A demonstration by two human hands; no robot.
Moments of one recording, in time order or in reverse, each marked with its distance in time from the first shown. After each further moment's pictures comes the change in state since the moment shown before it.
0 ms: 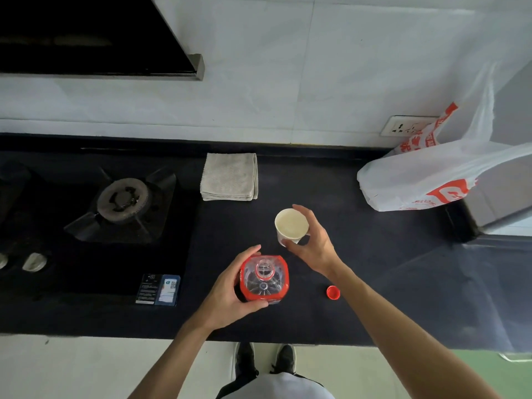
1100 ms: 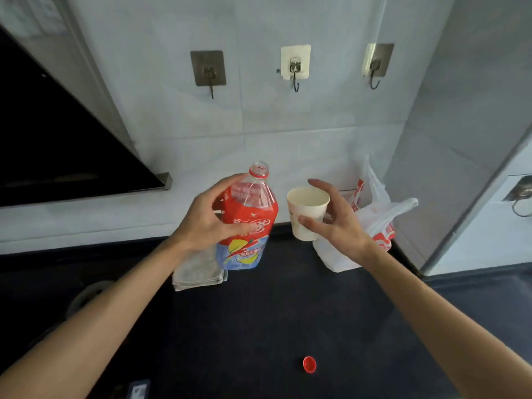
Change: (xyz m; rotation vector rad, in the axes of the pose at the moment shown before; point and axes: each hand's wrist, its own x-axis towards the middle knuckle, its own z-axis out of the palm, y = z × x) left_hand 0.133 0.241 -0.085 0.110 0.092 0.494; right_hand 0.011 -0.141 -0.199 0.214 0.202 -0.210
